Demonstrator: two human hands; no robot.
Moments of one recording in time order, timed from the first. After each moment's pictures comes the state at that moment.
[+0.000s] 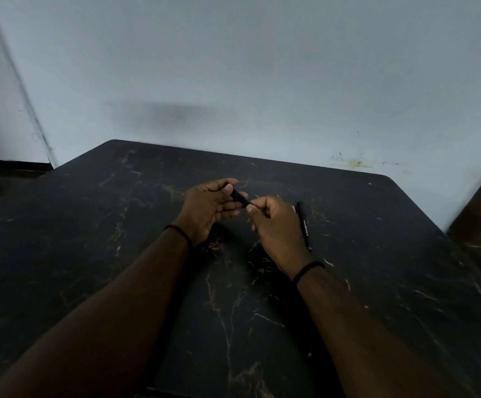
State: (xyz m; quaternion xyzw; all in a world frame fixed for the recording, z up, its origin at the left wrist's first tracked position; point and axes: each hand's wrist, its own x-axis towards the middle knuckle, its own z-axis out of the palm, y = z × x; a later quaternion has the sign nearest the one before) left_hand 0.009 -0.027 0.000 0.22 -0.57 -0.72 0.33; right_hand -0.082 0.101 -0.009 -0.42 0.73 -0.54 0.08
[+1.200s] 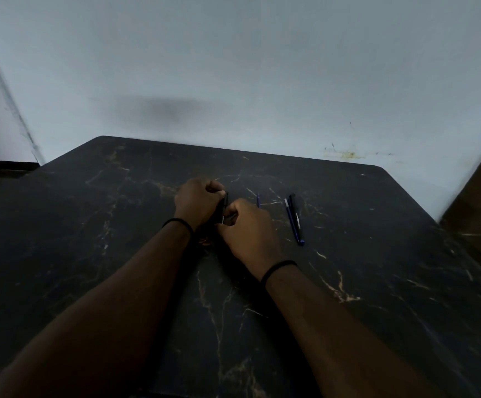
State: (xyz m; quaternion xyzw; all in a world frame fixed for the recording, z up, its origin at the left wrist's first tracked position) left_hand -0.011 -0.047 -0.015 0.41 -0.79 -0.33 0.32; right_hand -0.057 0.090 -0.015 -0.44 0.81 -0.39 0.06
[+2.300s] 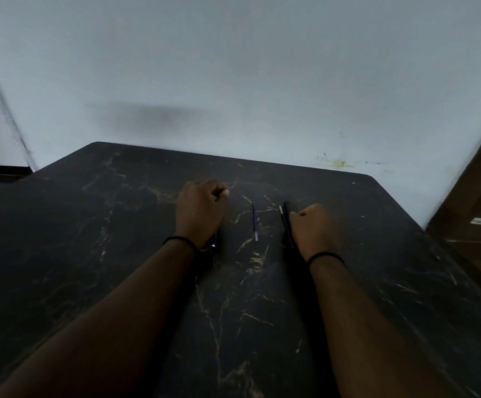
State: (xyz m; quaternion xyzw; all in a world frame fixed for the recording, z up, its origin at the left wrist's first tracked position) left_hand -0.005 -0.026 -0.011 0.30 -0.83 -0.19 0.43; right_hand -0.152 0.127 -0.019 -0.21 0.90 -0.38 -0.02
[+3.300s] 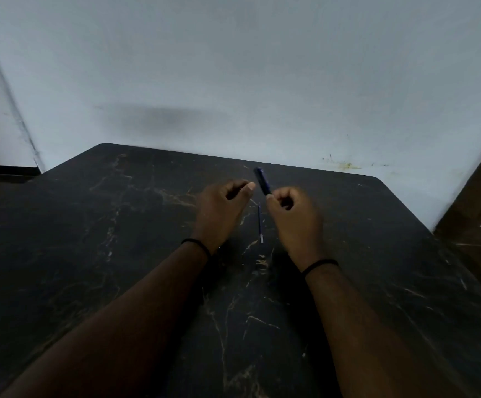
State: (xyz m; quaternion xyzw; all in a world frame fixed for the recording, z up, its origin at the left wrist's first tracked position) left_hand -0.013 0.009 0.004 0.25 -0.76 -0.41 0.44; right_hand -0.108 0.117 0.004 -0.35 0.76 -0.54 -0.01
